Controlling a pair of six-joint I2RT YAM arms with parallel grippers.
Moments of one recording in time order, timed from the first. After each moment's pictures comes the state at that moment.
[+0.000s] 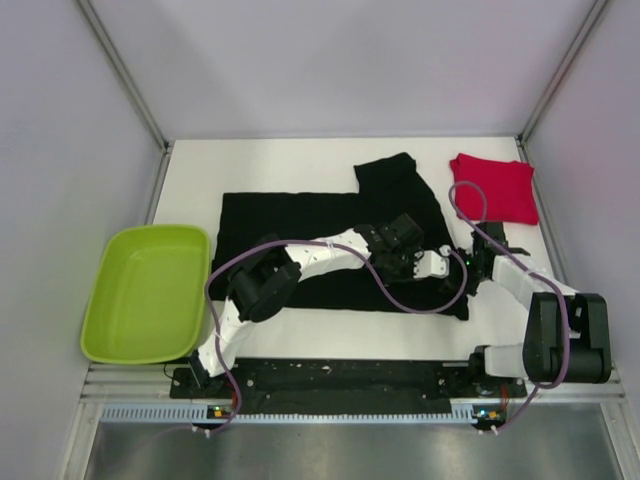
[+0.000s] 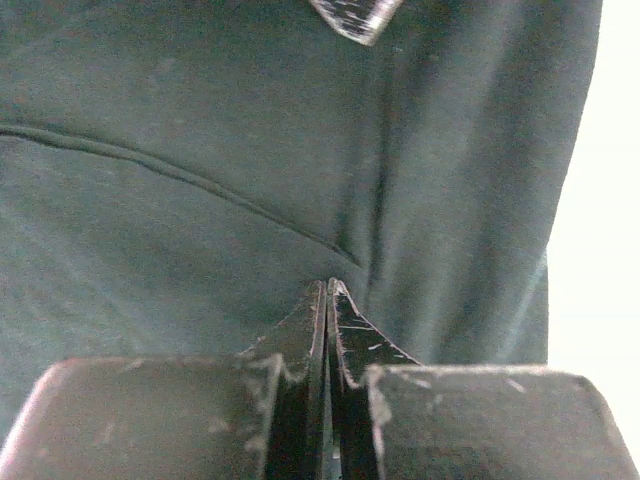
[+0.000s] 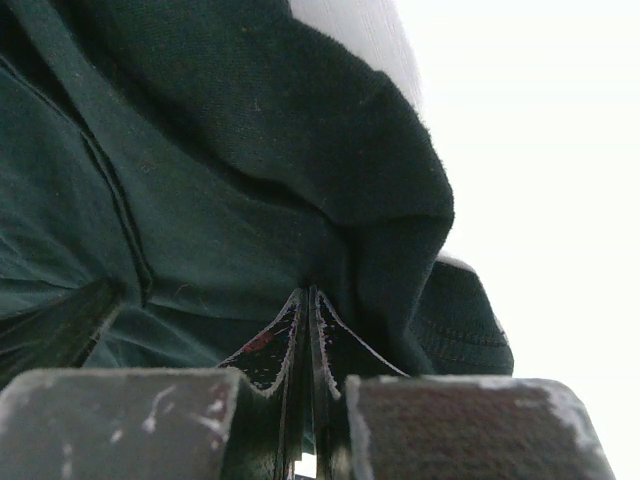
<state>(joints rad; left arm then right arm) -1.02 2.19 1.69 -0.45 0.29 0.61 -0.03 1.33 0.61 -0.50 -0.24 0.49</state>
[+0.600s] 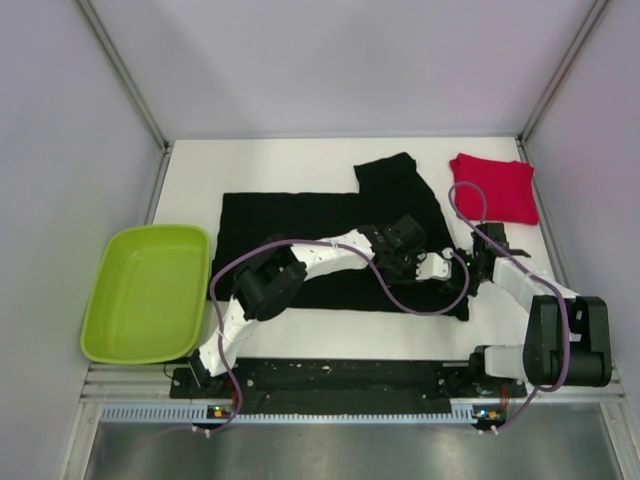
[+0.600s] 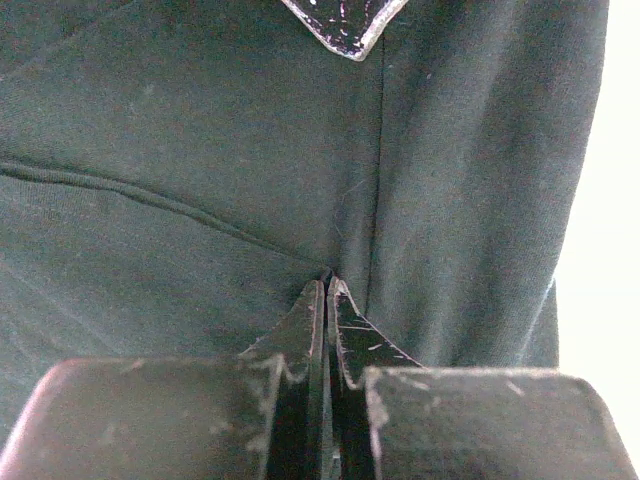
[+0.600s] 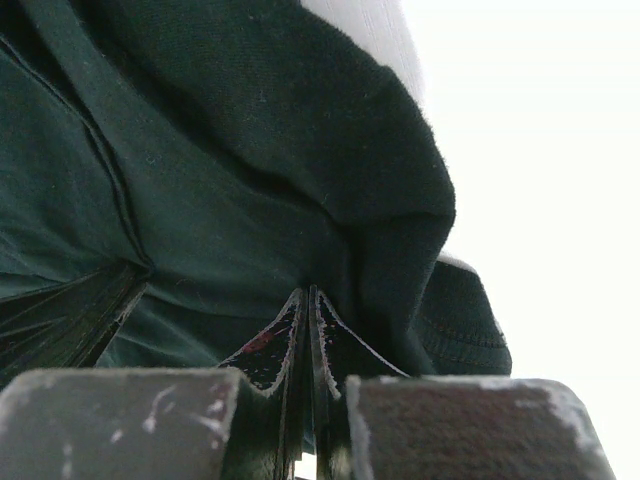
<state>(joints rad) -1.02 2.23 1.72 -0.47 0.35 0.64 -0.04 1.31 0.60 -0.50 -0.25 0.48</state>
